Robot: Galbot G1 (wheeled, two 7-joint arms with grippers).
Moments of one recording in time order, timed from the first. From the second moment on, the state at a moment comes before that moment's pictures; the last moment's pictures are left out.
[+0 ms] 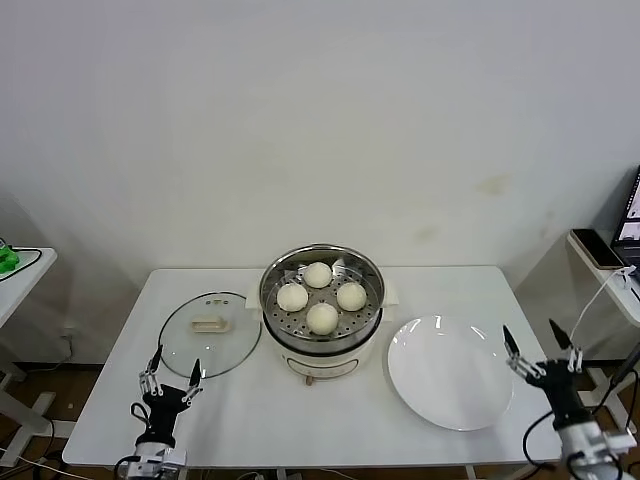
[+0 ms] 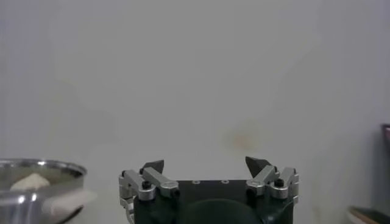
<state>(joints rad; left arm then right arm) 1.47 -1.16 -0.49 -1.65 0.59 -0.16 -0.36 -1.56 1.31 0.95 1.81 0.43 0.29 -0.40</state>
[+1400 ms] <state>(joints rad) 1.04 -1.06 -0.28 -1.25 0.83 -0.13 -0.33 -1.67 1.45 0.94 1.84 0.41 0.36 -0.43</state>
